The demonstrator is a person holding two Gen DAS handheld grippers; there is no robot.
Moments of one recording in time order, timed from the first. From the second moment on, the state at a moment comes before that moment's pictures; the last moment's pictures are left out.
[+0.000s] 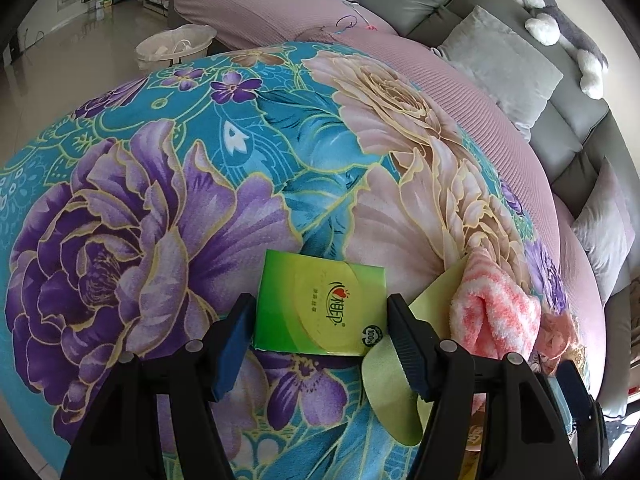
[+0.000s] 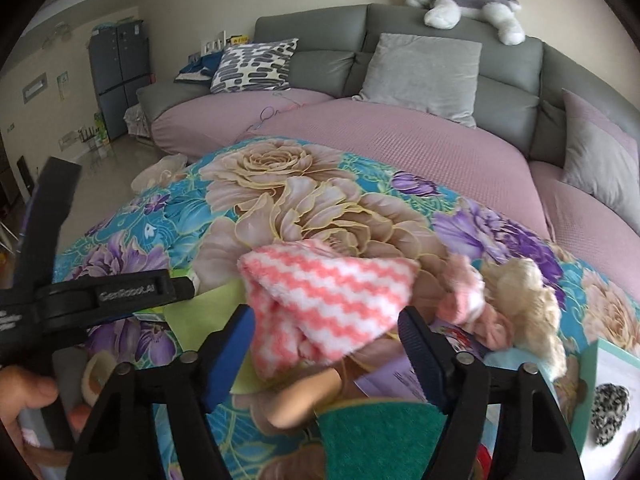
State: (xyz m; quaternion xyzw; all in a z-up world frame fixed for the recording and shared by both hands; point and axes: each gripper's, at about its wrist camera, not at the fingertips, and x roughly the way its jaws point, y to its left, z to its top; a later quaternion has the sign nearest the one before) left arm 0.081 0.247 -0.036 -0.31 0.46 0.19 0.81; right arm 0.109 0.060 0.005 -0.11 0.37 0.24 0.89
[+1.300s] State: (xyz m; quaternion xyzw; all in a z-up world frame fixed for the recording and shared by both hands) left arm 0.099 0.229 -0.045 -0.21 0.49 0.22 0.82; right arm 0.106 0.007 0.046 -0.04 0.33 0.18 0.93
